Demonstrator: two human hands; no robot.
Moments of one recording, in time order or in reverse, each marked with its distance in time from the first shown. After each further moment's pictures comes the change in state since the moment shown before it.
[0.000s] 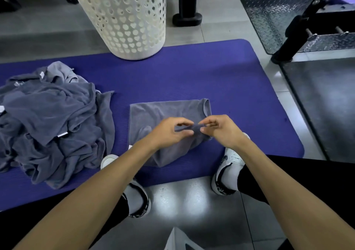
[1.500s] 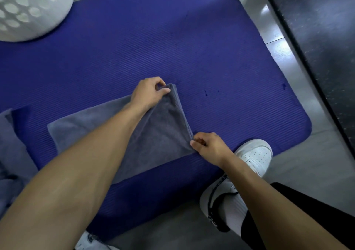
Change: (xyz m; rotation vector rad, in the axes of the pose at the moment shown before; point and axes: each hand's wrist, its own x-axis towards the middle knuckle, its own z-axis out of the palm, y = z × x) left_hand 0.295 -0.117 0.080 0.267 0.017 -0.170; right_hand 0.088 0.211 -0.004 -0.096 -0.003 0.371
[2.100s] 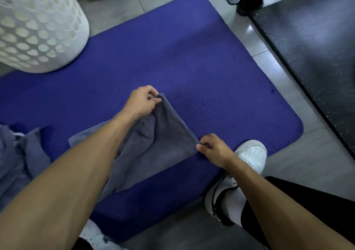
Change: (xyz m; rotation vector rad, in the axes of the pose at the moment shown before) left_hand -0.042 0.037 -0.066 -0.068 -0.024 -0.018; right_hand -0.035 -0.025 -0.023 0.067 0.039 -0.026
